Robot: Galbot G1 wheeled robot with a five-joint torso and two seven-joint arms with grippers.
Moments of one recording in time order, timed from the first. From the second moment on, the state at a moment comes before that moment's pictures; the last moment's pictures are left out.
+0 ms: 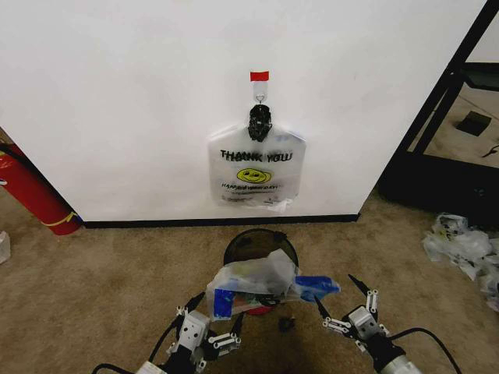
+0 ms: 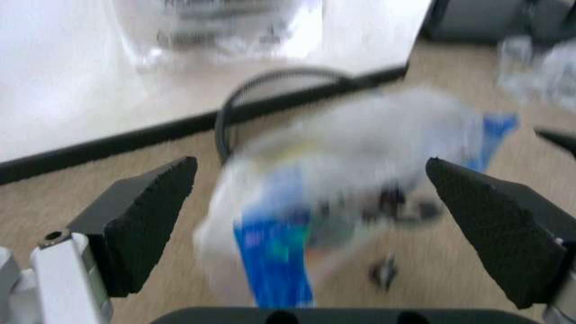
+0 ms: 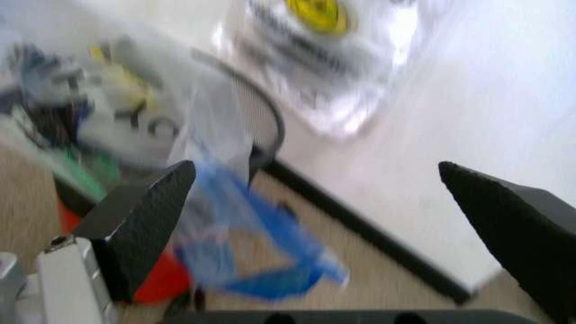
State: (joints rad) left arm 1.68 -0.69 -0.07 -2.51 -0.50 0.22 -0.48; right arm -1.87 0.97 0.56 2.04 -0.02 0.39 -0.05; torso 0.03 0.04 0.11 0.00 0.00
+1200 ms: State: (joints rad) left arm 0.48 -0.90 0.46 -1.67 -1.18 0.61 -0.34; right arm -1.87 1.12 0.72 2.09 0.48 0.55 -0.29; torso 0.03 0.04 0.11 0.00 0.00
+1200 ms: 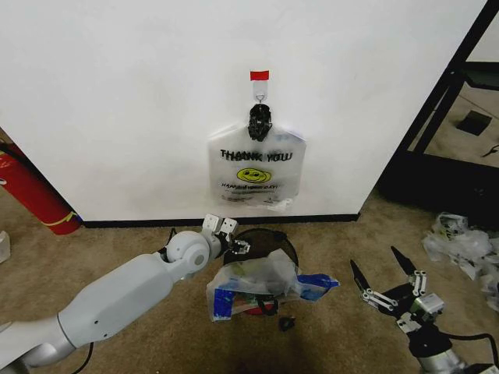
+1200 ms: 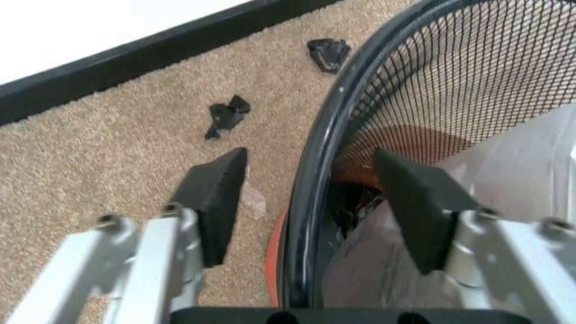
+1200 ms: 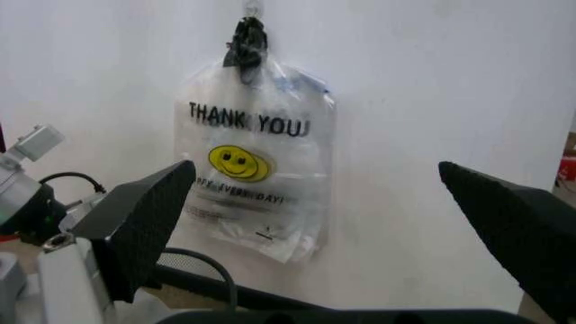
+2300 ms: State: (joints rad) left arm 0.87 -1.01 0.04 -1.93 -1.41 0.43 -0.88; right arm -1.87 1.13 0.66 2.09 0.44 0.53 -0.21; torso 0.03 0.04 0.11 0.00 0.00
